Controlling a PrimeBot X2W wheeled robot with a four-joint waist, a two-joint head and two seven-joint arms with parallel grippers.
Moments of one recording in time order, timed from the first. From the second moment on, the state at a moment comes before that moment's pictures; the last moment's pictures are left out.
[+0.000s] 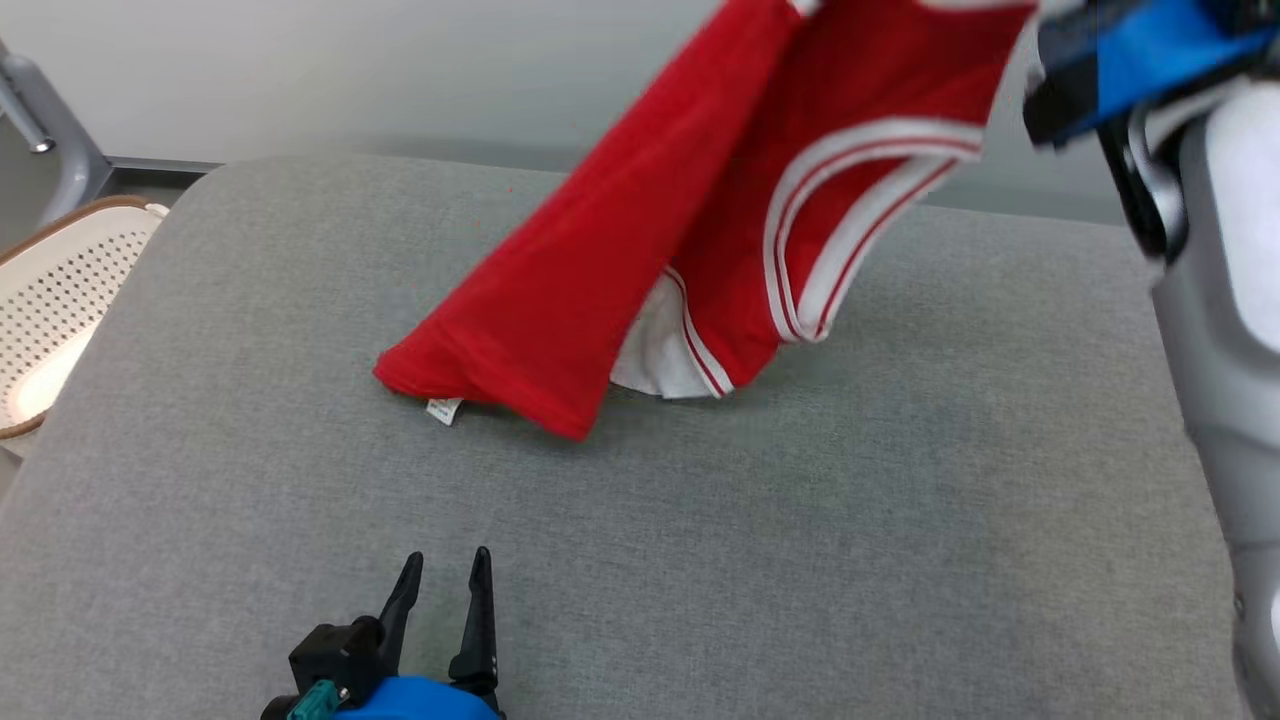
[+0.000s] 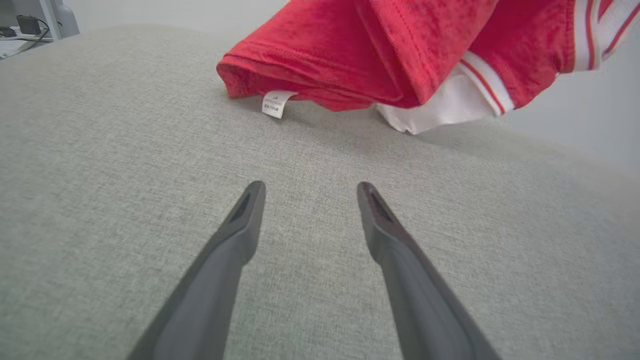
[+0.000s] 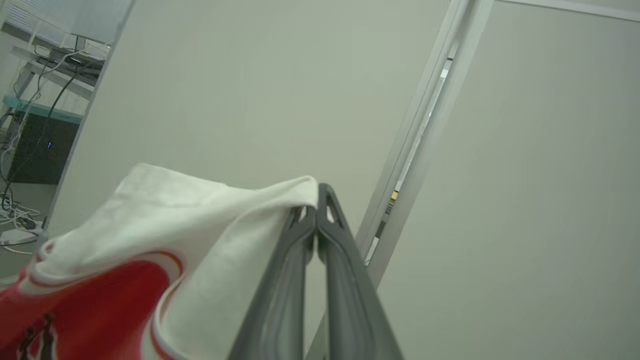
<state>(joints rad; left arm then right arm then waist) -0.04 0.05 -0.23 0.45 -0.37 -0.07 -0.26 -1.09 -0.23 0.20 0.61 -0.03 0.13 -0.26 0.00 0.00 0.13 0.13</state>
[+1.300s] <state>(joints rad) -0.36 0.05 -0.17 0.62 -0.31 -0.12 -0.26 -0.21 -0.10 -0.10 0.43 -0.07 0.13 -0.26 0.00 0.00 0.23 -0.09</state>
